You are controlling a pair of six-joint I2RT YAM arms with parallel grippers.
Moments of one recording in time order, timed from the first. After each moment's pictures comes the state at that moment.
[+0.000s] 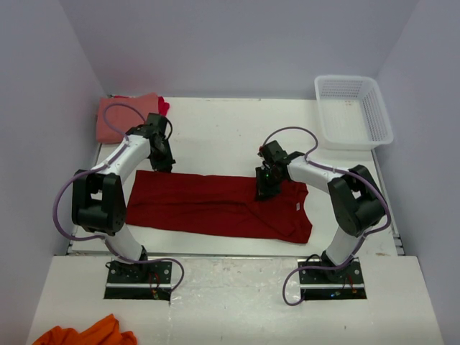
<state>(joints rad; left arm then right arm) -0.16 1.69 1.25 -0.79 -0.03 -0.46 0.53 1.74 1.05 -0.54 -0.23 0.51</state>
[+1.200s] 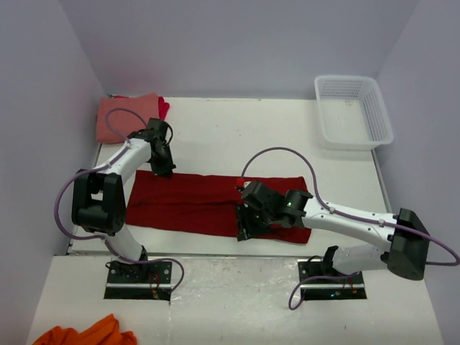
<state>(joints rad) -0.16 1.69 1.19 -0.76 -0.02 -0.44 1.08 1.31 0.91 -0.64 -0.16 0.73</state>
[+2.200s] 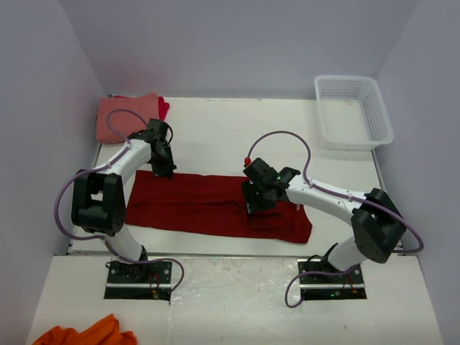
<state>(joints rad) -0.16 1.68 1.18 -0.75 0.01 -0.43 0.82 1.52 0.99 -0.65 0.02 0.57</state>
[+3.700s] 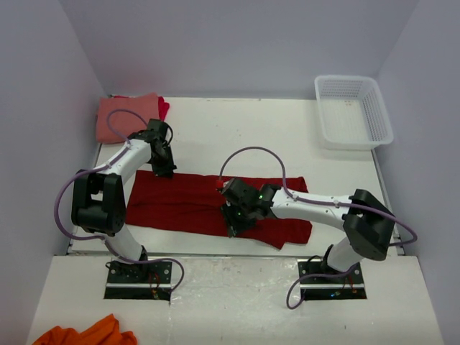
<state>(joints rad) -0.16 1.68 1.18 -0.75 0.02 -0.43 1.04 1.57 1.01 -0.57 -0.13 0.56</state>
